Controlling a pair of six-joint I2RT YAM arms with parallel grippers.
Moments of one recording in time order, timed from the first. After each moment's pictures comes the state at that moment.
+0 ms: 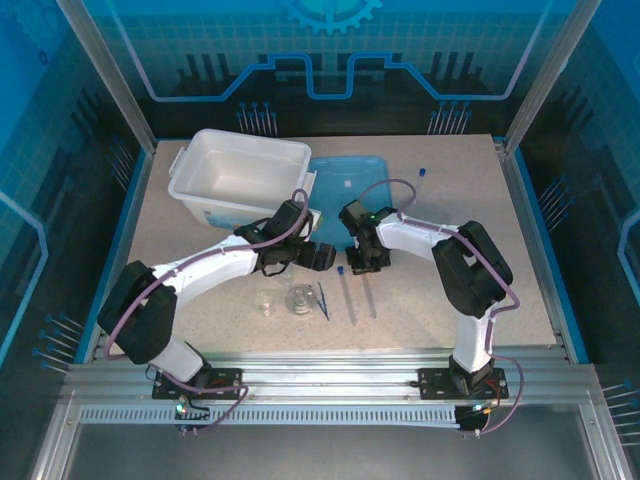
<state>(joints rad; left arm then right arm) -0.63 1.55 1.03 -0.42 0.08 -0.35 0.61 1.90 1.24 -0.78 0.00 0.46</state>
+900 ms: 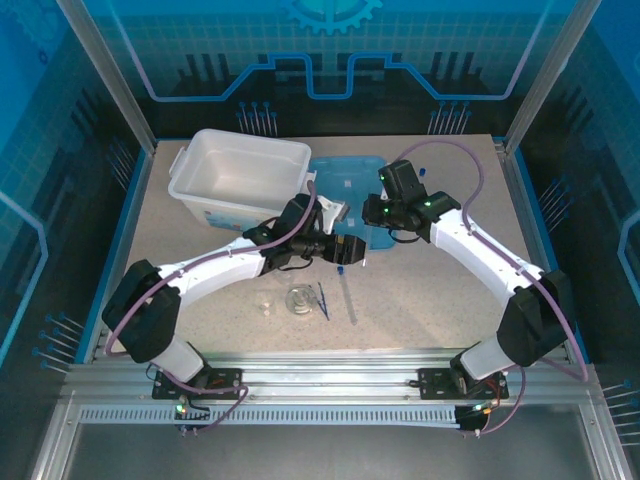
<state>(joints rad) -0.70 1.57 1.05 -0.09 0.40 -0.51 0.49 1.49 1.26 -0.62 -0.02 0.61</state>
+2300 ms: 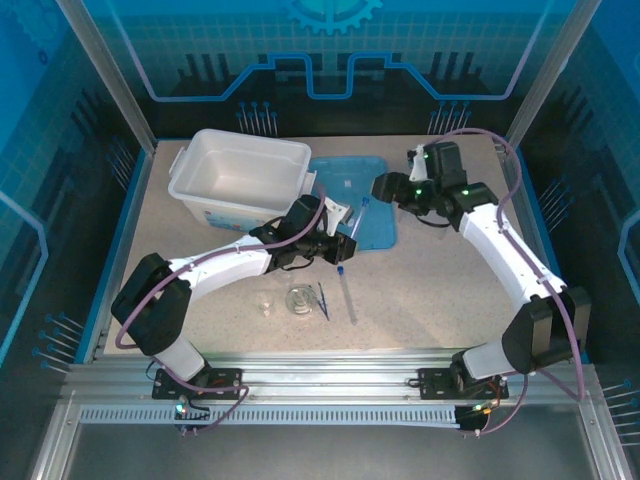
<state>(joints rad) -0.70 1.62 1.06 -0.11 0.34 -0.36 0.25 1.43 1.31 -0.62 -0.39 0.55</state>
